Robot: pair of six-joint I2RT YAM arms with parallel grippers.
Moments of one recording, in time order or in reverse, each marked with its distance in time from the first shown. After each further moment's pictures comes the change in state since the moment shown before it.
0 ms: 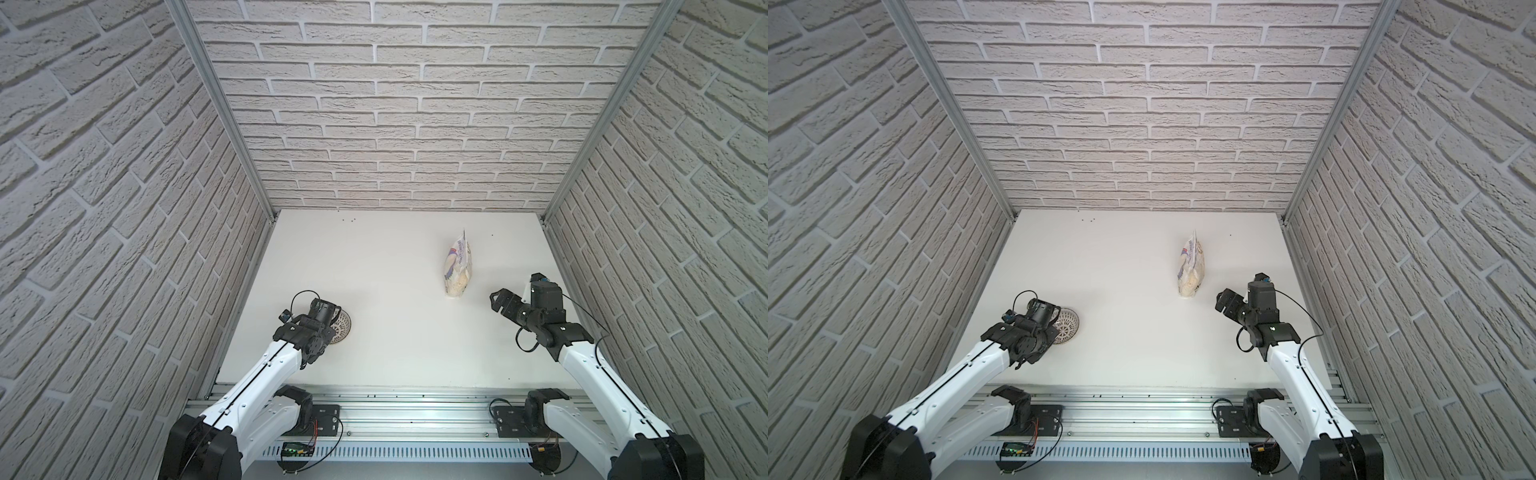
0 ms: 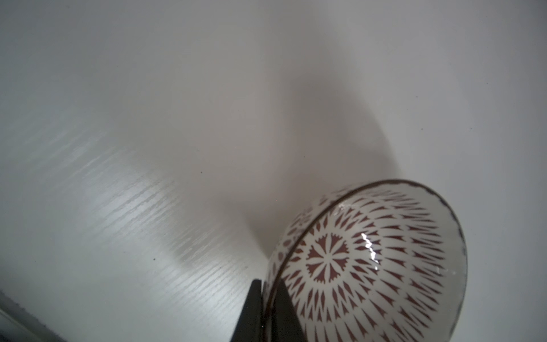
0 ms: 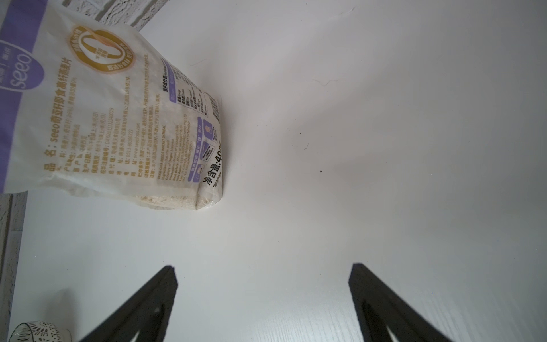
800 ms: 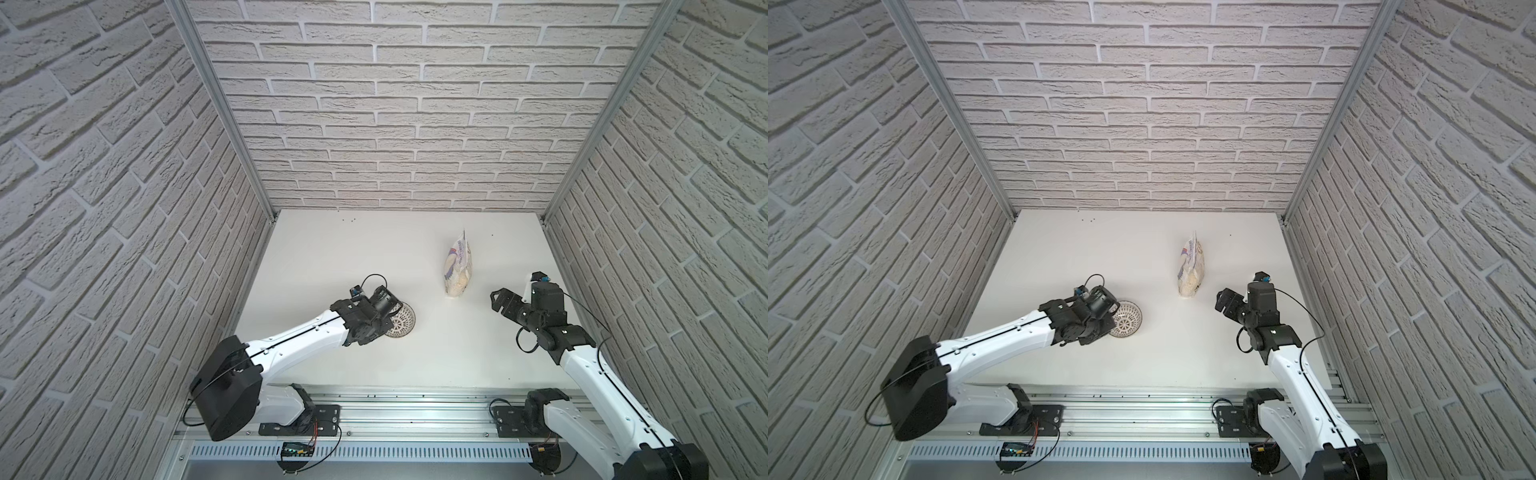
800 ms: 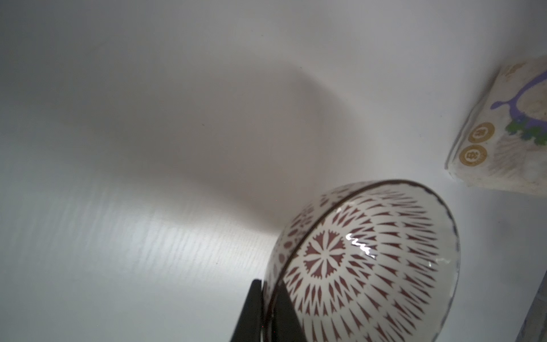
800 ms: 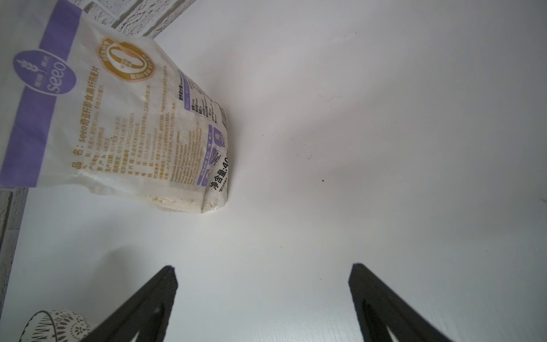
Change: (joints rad) left arm -0.525 0.439 0.367 0.153 0.098 -0.016; right arm 0.021 -0.042 0.000 0.002 0.037 -0.022
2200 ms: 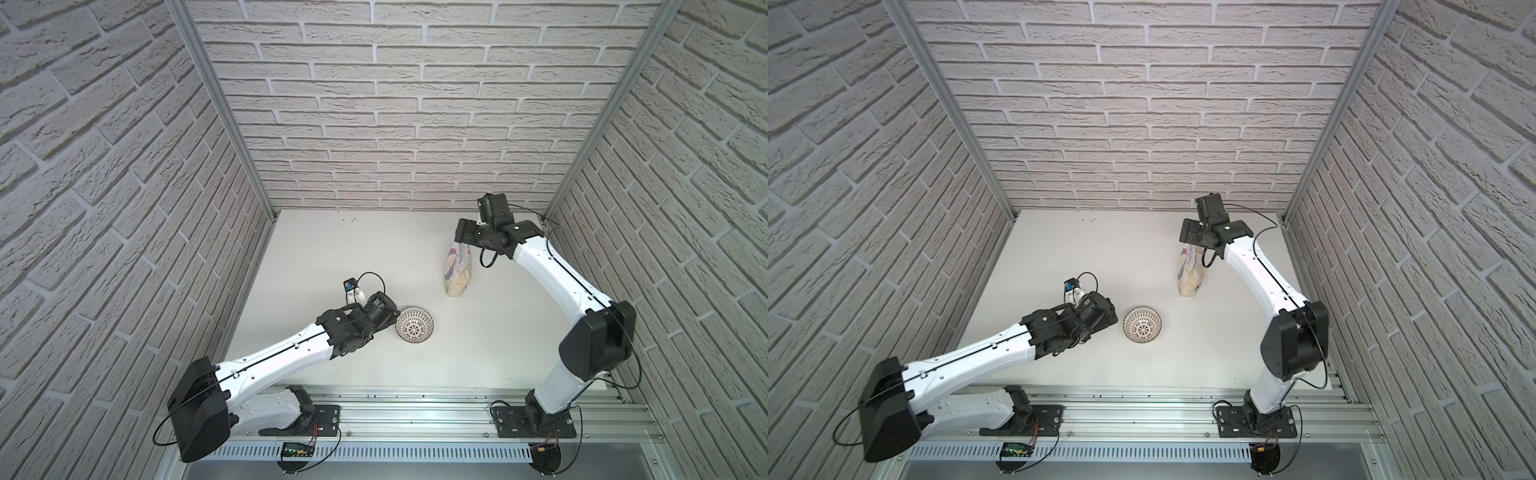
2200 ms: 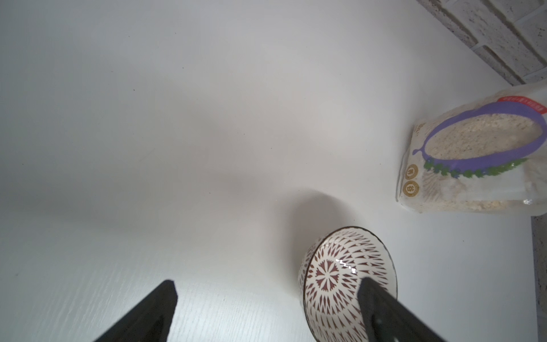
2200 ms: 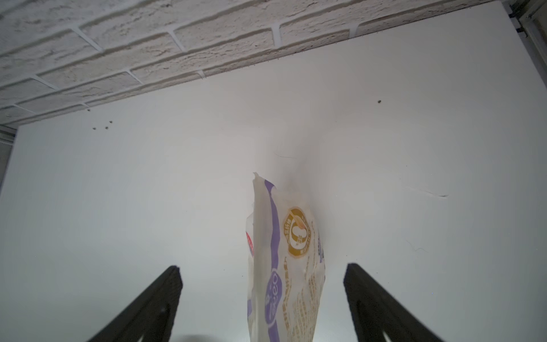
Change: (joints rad) left arm -0.051 -0.226 -0.065 -0.006 -0.292 0.097; right arm 0.245 0.884 1.140 -0.382 0.222 -0.114
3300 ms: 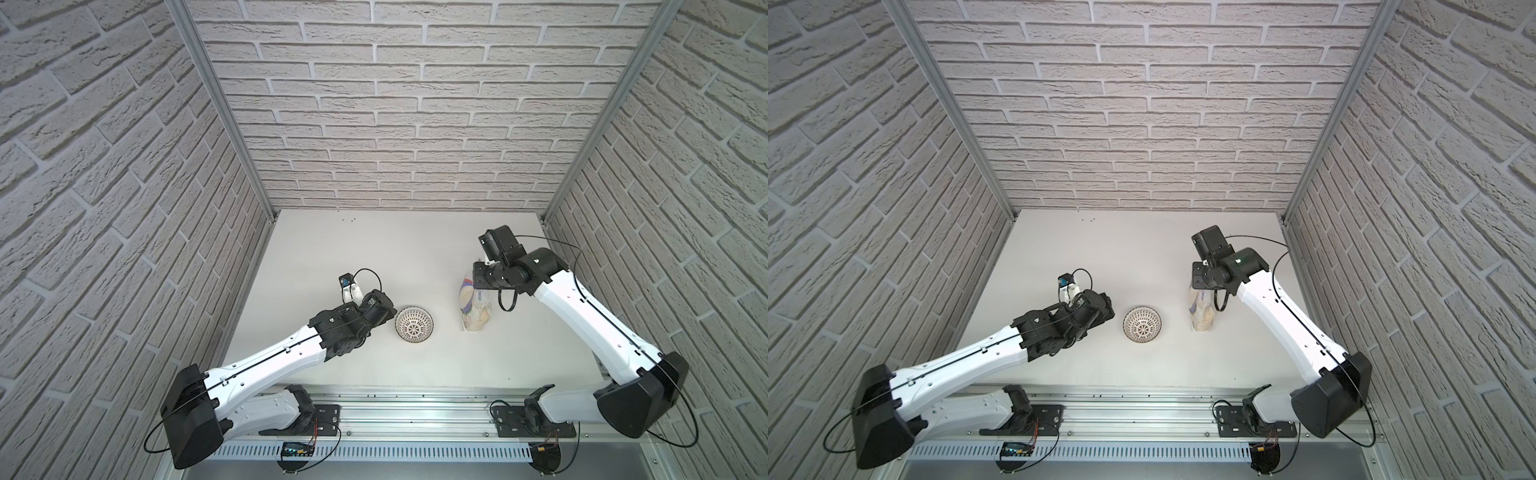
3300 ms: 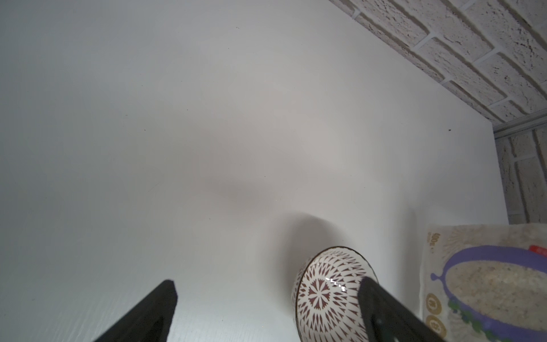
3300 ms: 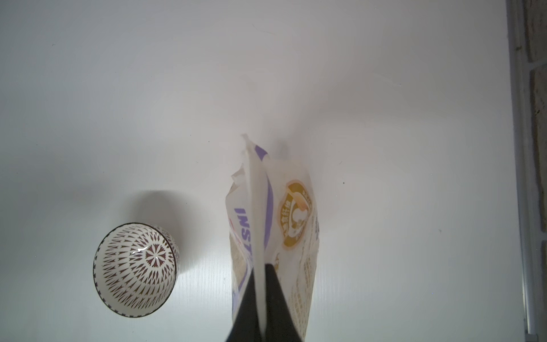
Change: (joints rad) left arm 0.003 -0.024 0.020 0.034 -0.057 0.043; right arm 0.150 -0.429 -0.352 -0.308 0.042 0.031
